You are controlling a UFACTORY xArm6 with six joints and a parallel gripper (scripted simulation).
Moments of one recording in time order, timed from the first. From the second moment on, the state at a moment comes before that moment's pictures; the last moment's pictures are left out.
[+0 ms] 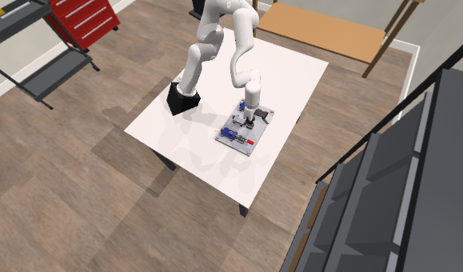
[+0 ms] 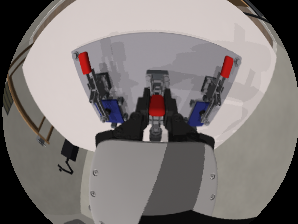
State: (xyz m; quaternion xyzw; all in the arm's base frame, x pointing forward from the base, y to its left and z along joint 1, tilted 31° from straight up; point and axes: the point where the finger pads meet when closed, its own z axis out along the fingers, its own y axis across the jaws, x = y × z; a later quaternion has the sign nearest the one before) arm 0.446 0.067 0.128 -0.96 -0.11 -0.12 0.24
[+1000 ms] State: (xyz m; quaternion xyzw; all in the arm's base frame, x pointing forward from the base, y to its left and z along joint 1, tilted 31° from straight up) arm 0.446 0.067 0.128 -0.96 -0.11 -0.12 0.24
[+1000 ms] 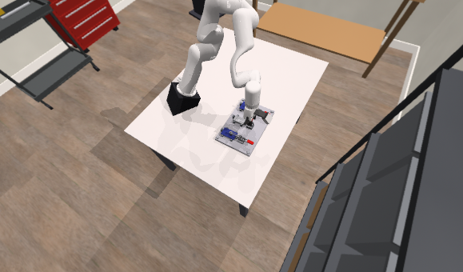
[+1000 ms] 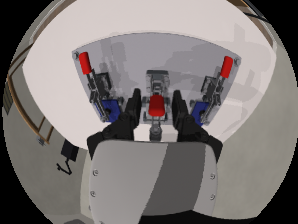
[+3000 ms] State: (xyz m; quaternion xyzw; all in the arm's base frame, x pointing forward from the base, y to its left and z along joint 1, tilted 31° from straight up) arm 0.436 0.043 0.171 -0.96 -0.11 -0.12 0.24
